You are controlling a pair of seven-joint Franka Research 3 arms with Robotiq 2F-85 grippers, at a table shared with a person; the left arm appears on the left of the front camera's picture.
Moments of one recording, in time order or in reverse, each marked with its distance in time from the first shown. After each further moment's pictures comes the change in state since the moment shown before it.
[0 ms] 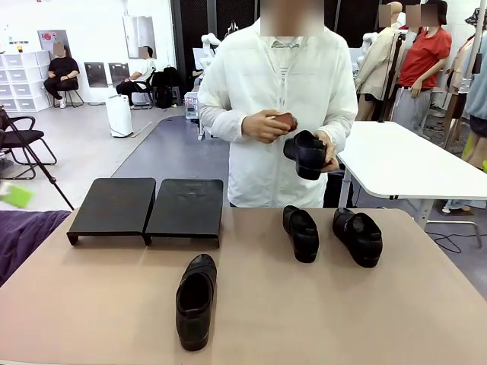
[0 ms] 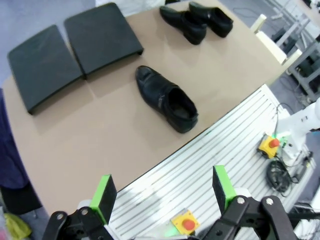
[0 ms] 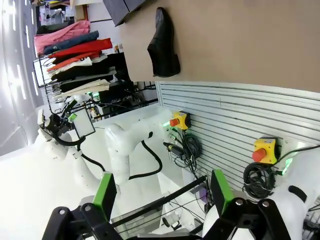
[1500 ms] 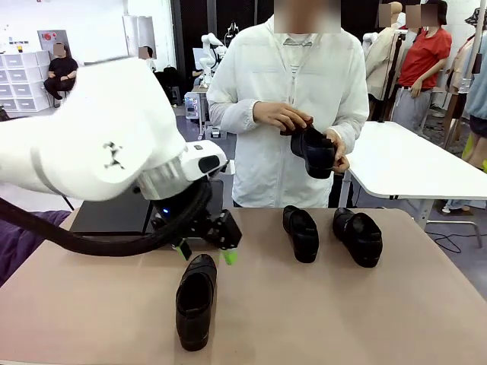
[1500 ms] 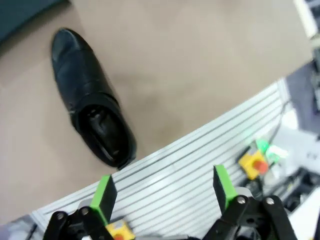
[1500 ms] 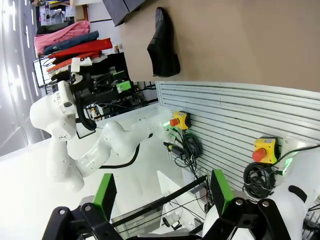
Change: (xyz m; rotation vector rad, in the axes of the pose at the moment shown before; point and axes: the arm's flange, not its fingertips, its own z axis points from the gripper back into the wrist) left arm 0.089 -0.126 -0.299 0.061 0.430 0.235; right arm 0.000 -0.001 0.000 0.001 0.000 -0.002
